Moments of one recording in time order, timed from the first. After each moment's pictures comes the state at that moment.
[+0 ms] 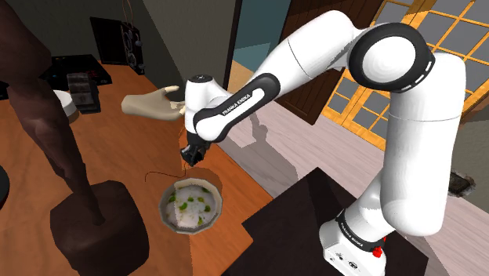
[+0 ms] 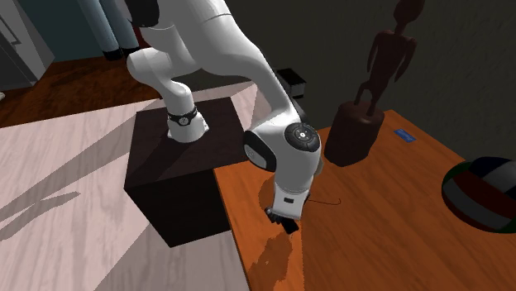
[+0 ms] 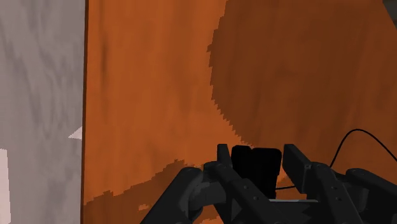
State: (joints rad) arm 0.23 0.51 0.21 -2.00 -0.14 2.47 0.31
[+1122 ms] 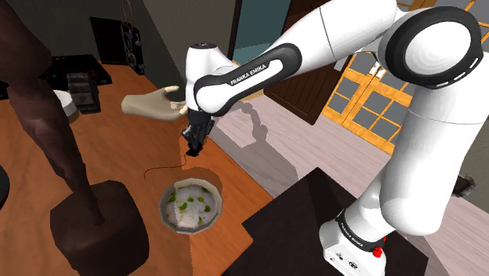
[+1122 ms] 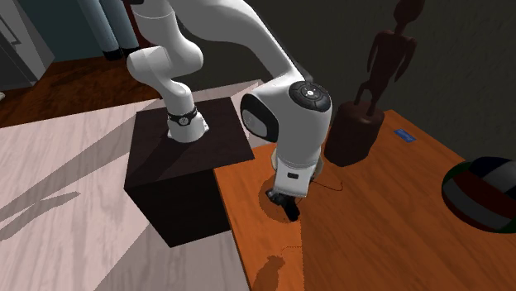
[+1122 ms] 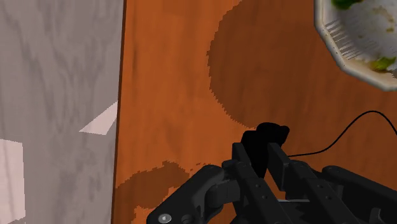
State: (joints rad) arm 0.20 0.34 0.25 -1.99 -0.09 2.29 0.28
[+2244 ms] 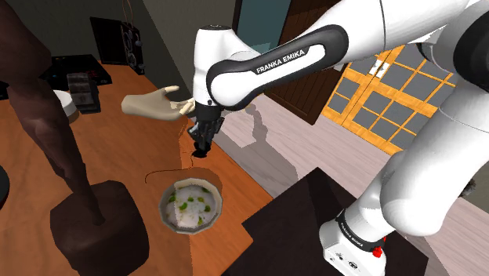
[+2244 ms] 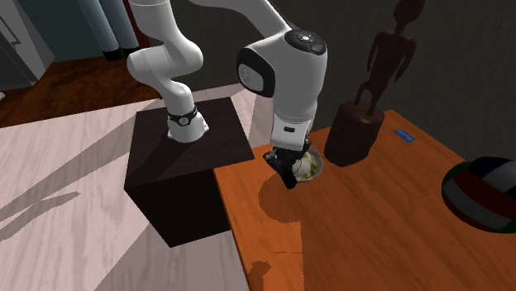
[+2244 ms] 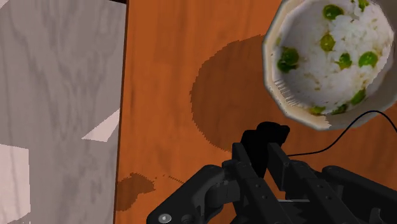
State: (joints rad) arm 0.22 0.11 0.29 -2.14 -0.01 2.22 0.30
